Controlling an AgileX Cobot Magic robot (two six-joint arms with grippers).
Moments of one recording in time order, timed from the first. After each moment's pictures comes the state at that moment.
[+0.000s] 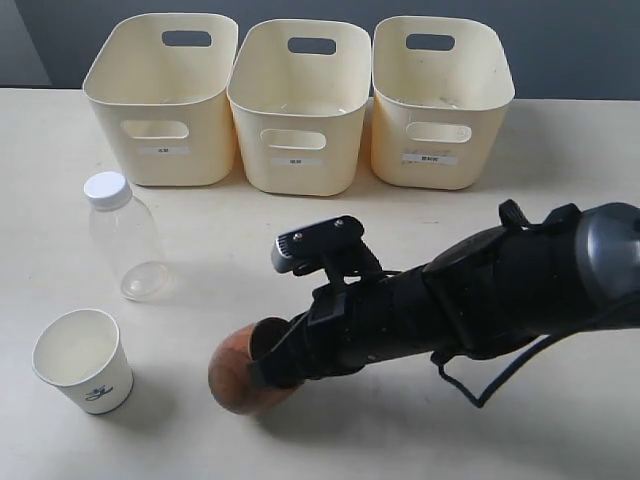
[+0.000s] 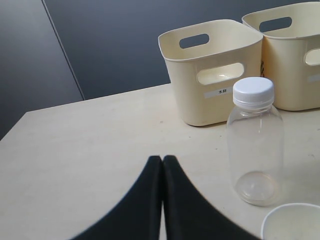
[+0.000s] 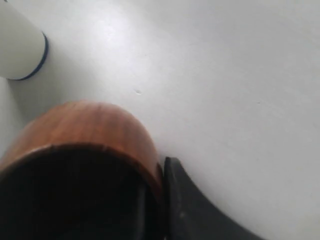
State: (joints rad) left arm -0.04 0.00 0.00 0.06 0.23 0.12; right arm 0.84 1.75 -0.72 1.74 0.23 -1.43
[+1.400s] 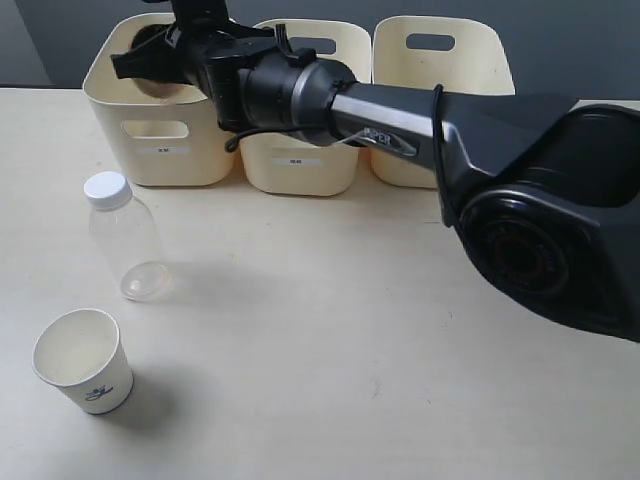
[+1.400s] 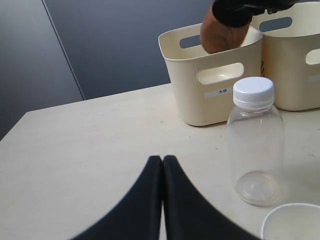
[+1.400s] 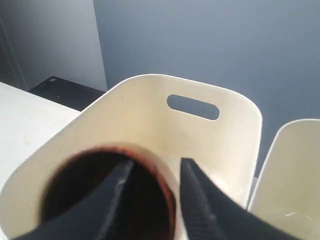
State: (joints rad) left arm -0.04 0.00 0.00 0.06 0.23 0.12; right arm 0.80 2.41 -2.07 1.67 -0.30 -1.57
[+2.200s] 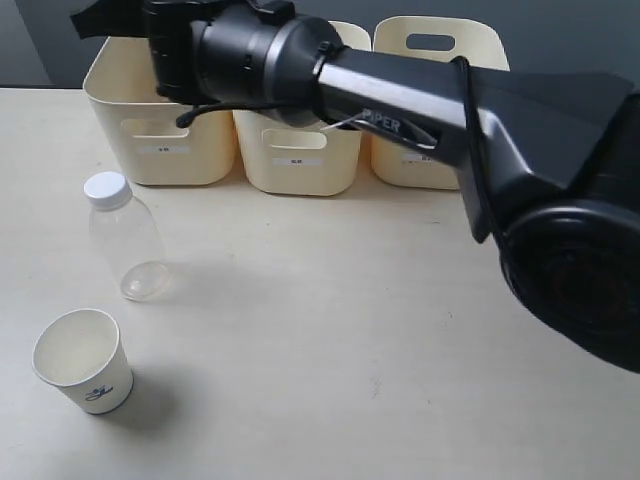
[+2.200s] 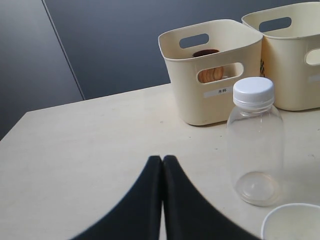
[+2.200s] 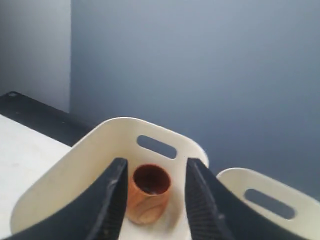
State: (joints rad) left arm -0.04 0.00 0.00 0.06 0.23 0.12; right arm 0.92 2.27 -2.07 1.74 -0.59 -1.86
